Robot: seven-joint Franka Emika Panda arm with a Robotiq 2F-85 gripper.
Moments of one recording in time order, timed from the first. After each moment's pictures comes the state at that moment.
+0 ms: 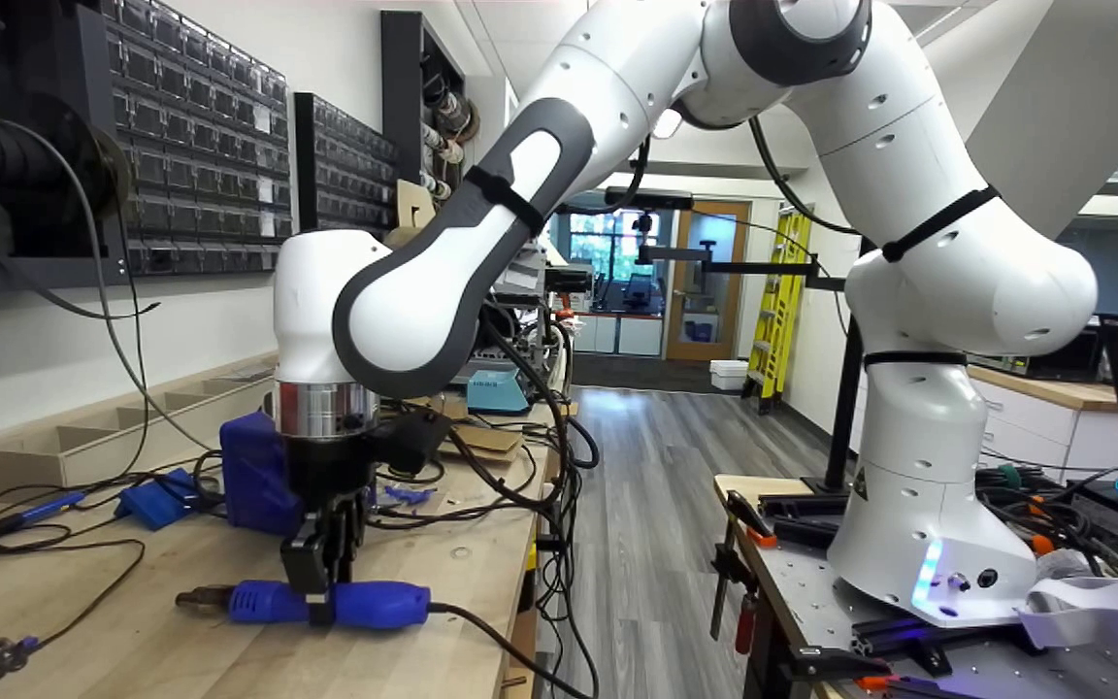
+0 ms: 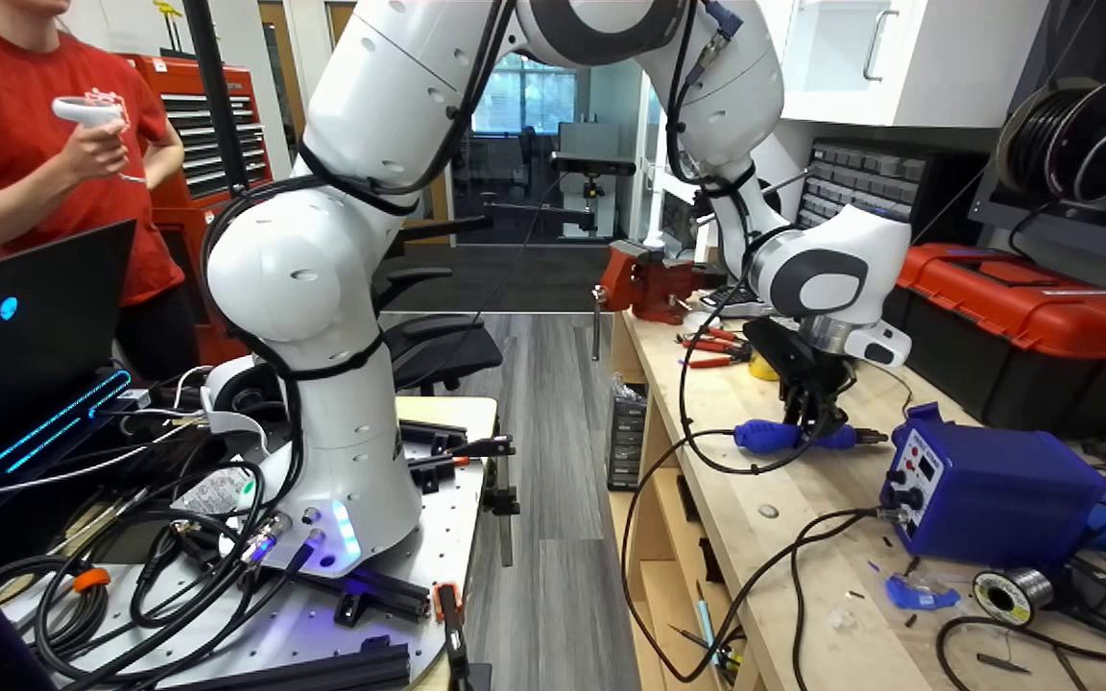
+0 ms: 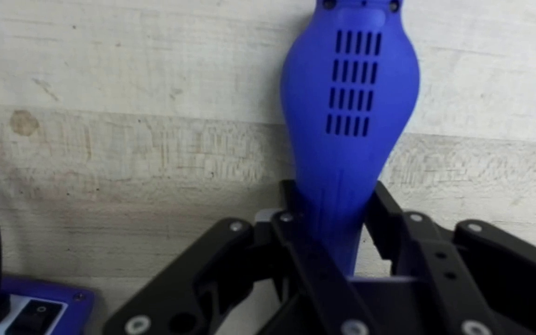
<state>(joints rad) 0.12 0.59 0.09 -1.92 0.06 2.53 0.05</state>
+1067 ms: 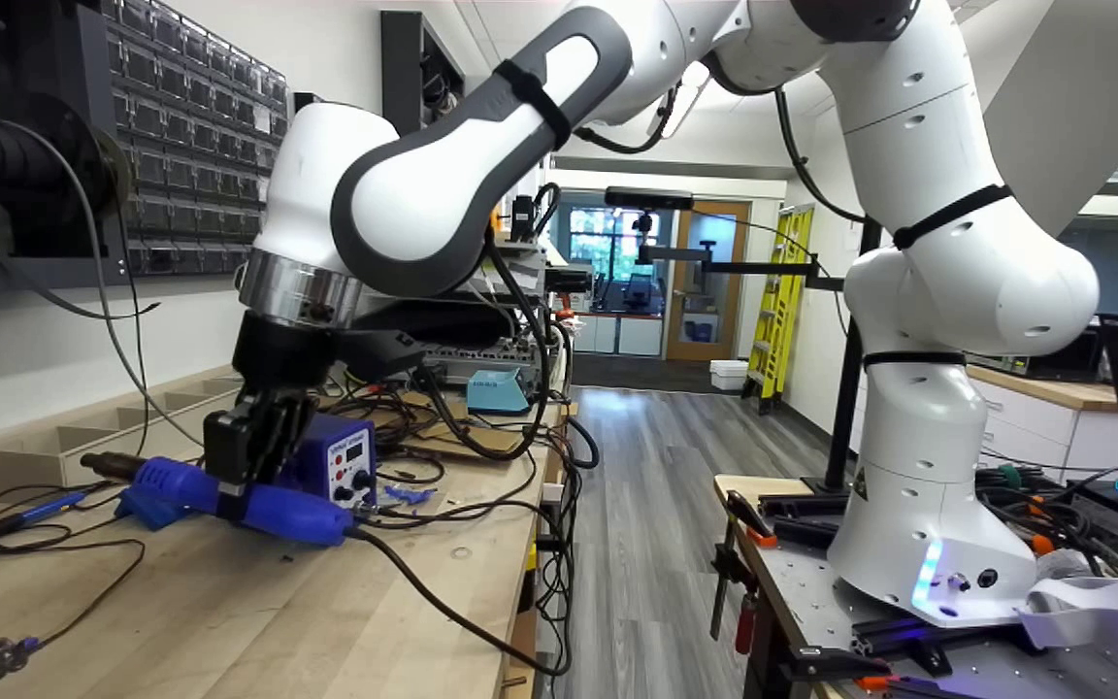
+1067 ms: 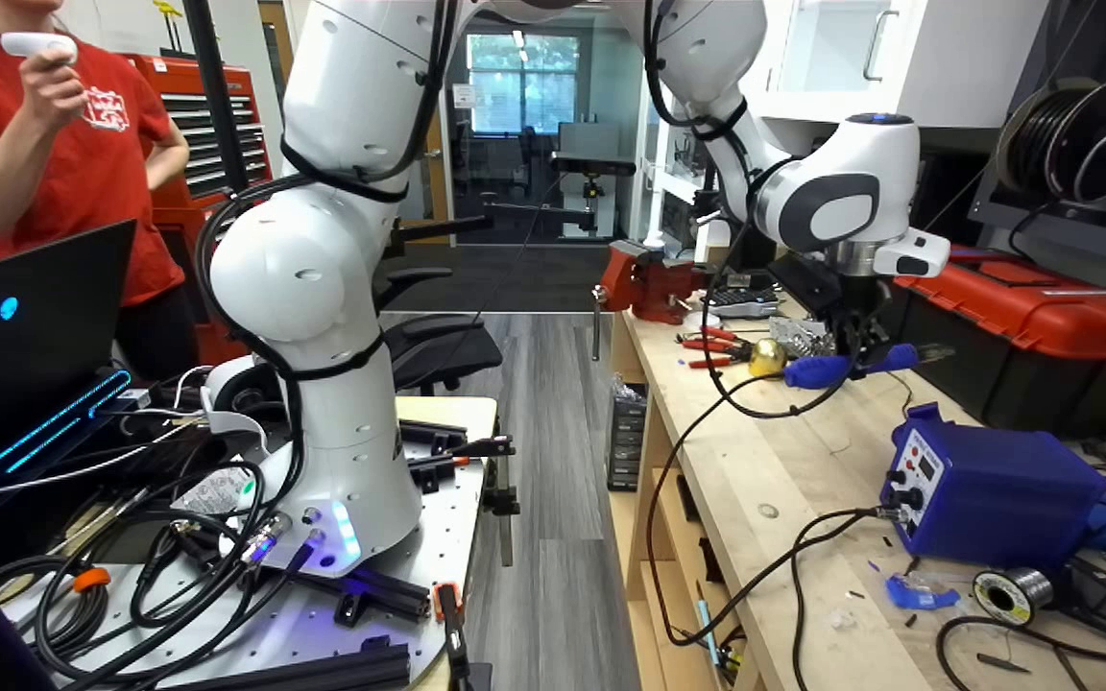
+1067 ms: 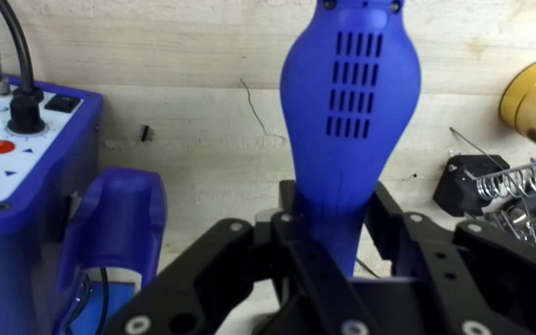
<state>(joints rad) 0.15 0.43 0.08 -1.93 0.06 2.67 0.11</state>
